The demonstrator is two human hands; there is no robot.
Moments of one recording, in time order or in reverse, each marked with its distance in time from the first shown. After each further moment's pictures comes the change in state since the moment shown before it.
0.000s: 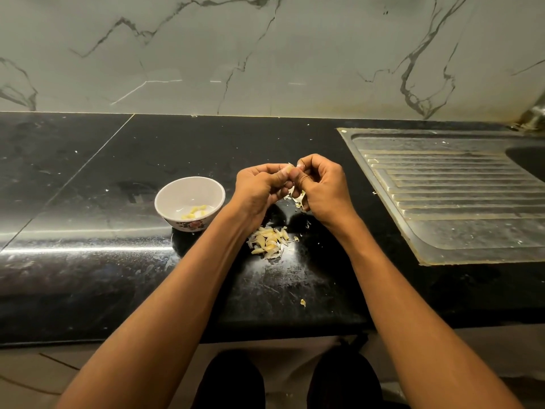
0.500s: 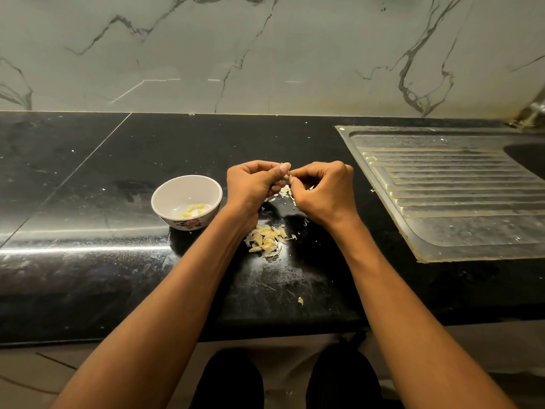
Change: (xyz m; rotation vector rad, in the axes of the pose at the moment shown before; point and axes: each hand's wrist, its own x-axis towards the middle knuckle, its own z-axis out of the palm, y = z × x) left_hand 0.001 -0.004 -0.002 0.114 0.097 0.112; right_hand -0.007 0.001 -0.004 -0.387 0.151 -0.284
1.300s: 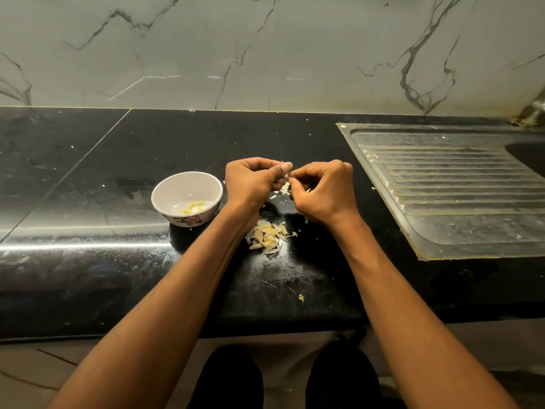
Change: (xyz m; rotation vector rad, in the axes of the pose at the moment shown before) left_hand 0.000 -0.003 0.001 0.061 0.045 0.071; right_hand -0.003 0.001 0.000 -0.045 -0.032 -0.042
